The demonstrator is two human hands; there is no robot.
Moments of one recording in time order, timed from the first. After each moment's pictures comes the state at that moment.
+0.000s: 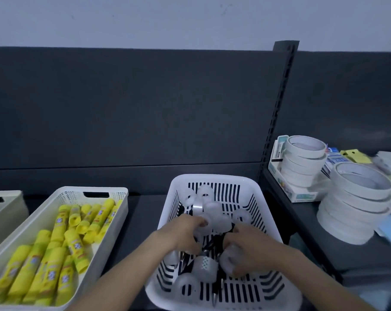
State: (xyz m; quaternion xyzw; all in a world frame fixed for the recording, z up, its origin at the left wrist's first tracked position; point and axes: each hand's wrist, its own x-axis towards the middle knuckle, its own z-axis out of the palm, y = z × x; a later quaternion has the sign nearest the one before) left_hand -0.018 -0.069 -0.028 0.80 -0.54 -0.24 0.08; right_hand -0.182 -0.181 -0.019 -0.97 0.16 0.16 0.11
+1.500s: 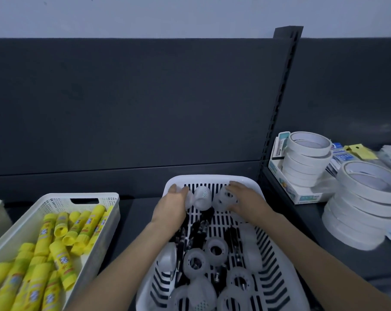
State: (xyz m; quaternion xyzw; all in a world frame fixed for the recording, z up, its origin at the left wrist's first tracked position) left_hand 0.015 -0.104 -0.018 0.88 -0.45 -0.06 0.12; right_hand -0.123 -0.252 -0.016 -0.95 0.29 0.00 0.15
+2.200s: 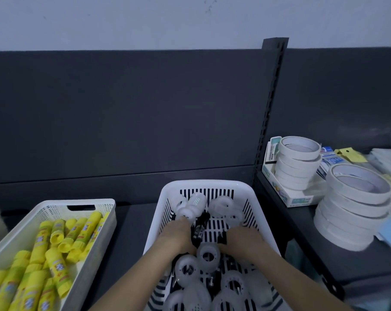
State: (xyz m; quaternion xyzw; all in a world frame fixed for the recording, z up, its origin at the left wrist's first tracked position) left_hand -0.016 -0.106 -0.035 0.88 -0.41 -0.24 -0.02; right_hand -0.142 -0.212 -0.055 -0.93 0.31 0.17 0.08
